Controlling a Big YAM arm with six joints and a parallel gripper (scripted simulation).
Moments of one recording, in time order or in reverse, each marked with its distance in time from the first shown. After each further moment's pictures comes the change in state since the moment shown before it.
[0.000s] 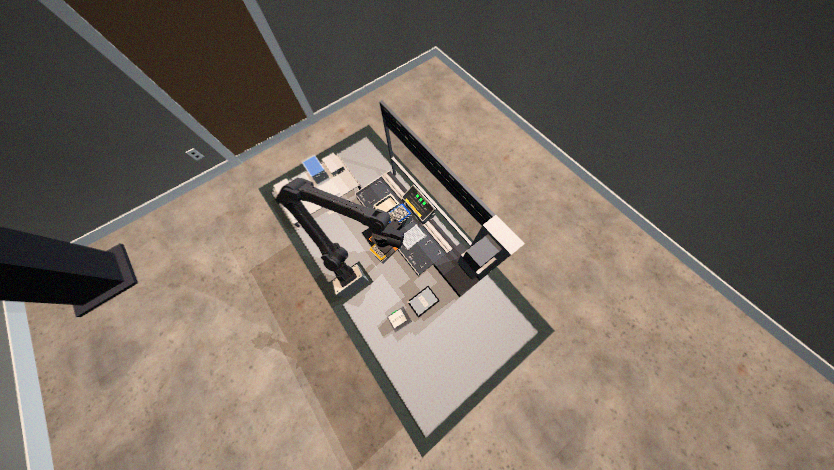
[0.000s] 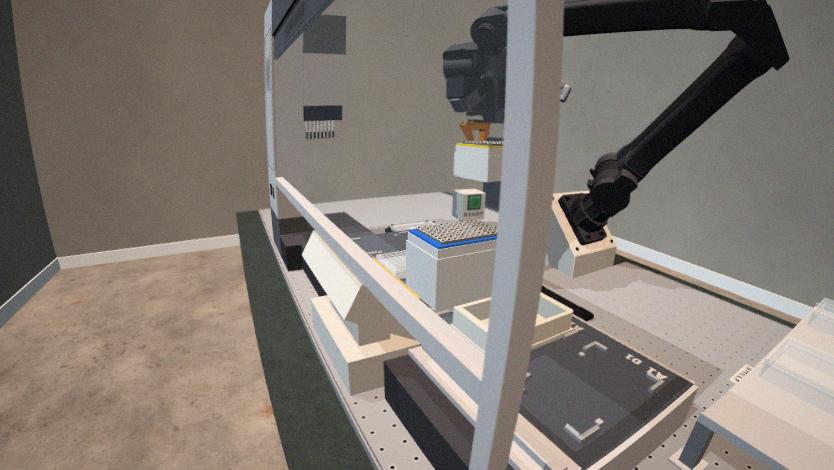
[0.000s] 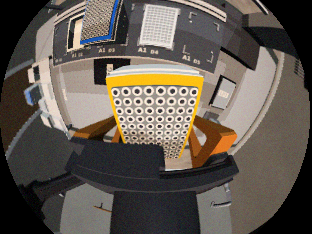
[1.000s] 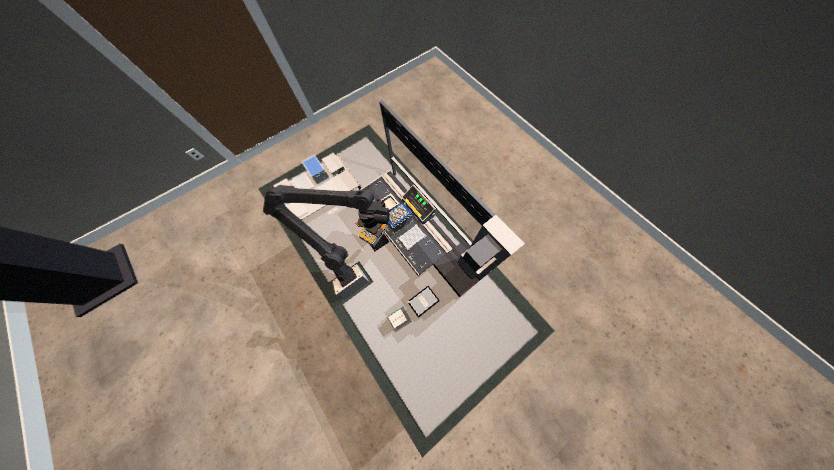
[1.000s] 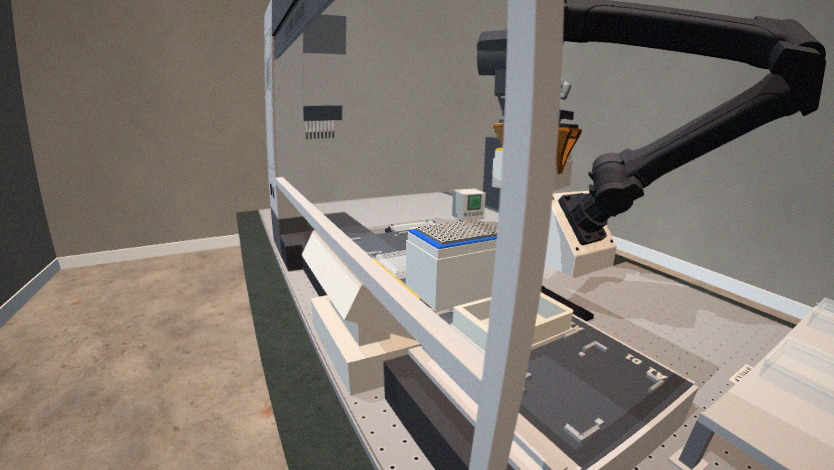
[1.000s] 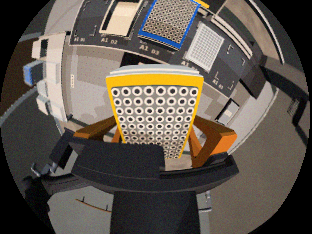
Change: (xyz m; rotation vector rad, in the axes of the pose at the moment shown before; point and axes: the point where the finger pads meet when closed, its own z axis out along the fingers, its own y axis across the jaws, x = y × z) arm -0.021 0.108 -0.001 0.007 0.004 -0.210
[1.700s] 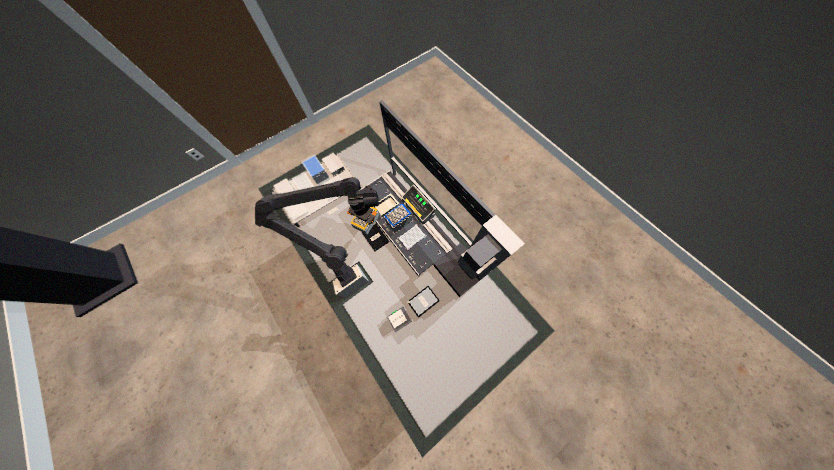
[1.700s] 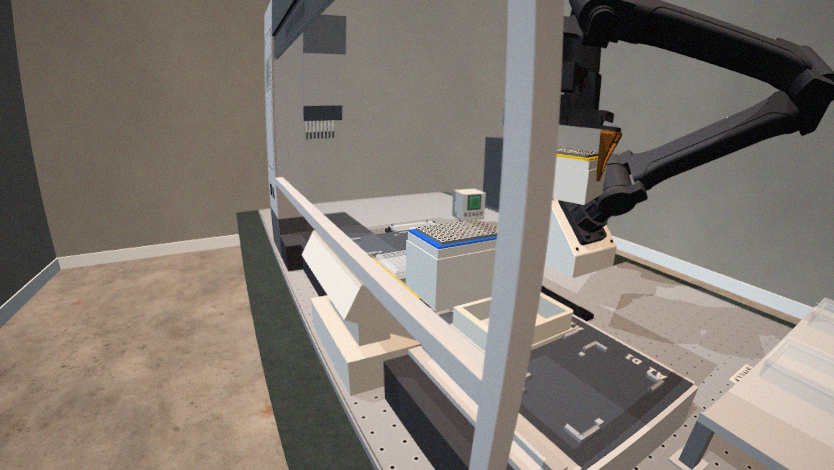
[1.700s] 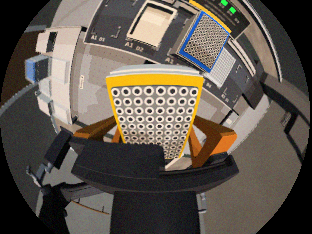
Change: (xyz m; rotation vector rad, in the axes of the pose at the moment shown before) arm -0.032 0.072 -0.003 0.027 -0.018 -0.066
